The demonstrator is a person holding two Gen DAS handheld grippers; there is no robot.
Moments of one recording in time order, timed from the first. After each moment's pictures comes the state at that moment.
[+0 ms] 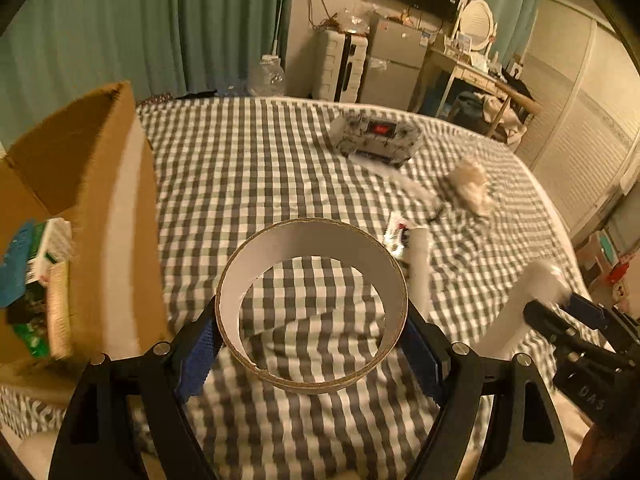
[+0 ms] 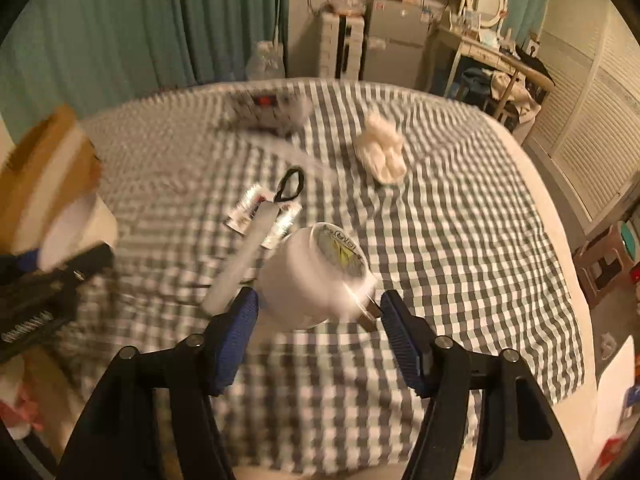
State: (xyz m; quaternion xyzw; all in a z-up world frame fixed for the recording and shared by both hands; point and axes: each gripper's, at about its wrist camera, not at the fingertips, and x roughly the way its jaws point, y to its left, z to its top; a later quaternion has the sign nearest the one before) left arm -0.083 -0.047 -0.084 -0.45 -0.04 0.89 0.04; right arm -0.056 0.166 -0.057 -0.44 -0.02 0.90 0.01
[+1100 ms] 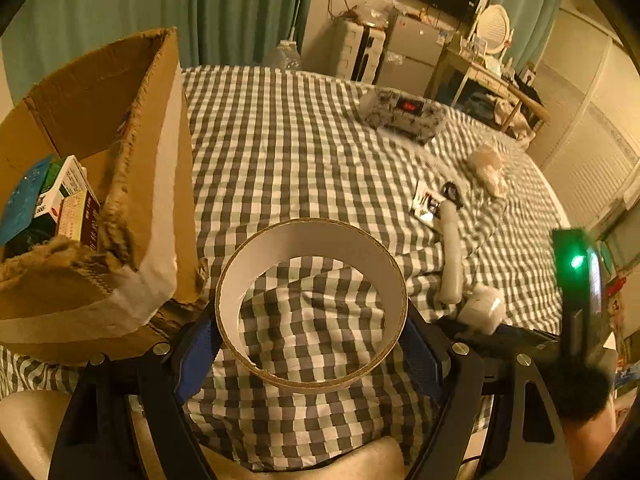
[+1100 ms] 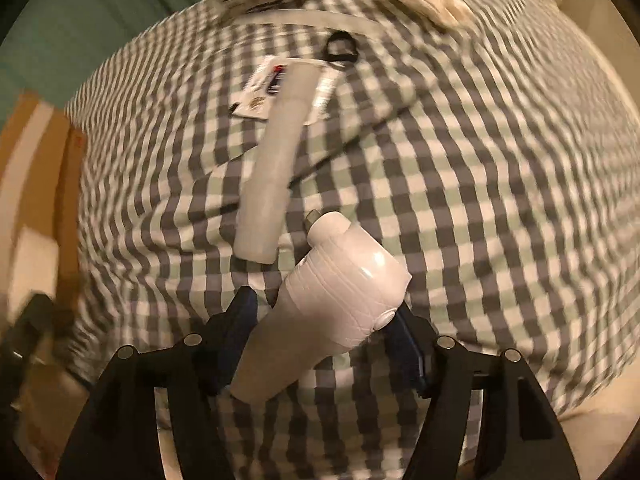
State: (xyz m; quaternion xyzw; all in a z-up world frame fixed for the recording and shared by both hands) left arm -0.059 -0.074 -0.118 -0.46 -0.08 0.89 0.02; right arm -0.088 0.132 -0.170 -0.58 0.03 0.81 -0.01
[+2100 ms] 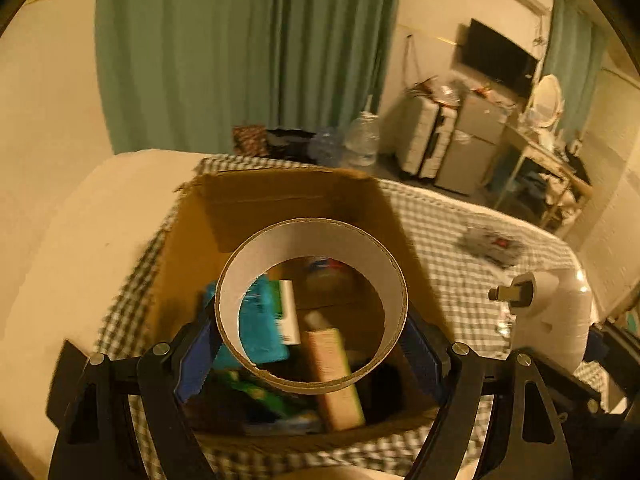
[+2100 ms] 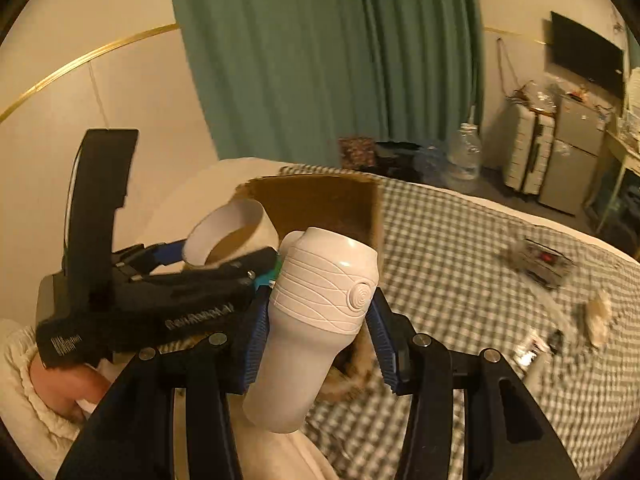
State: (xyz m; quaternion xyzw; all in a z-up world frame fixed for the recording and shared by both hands) left arm -0.052 -0.249 -0.002 -0.38 -0.09 0.92 -0.10; right arm -0.043 -0.089 0.036 -0.35 -0.04 0.88 -0.31
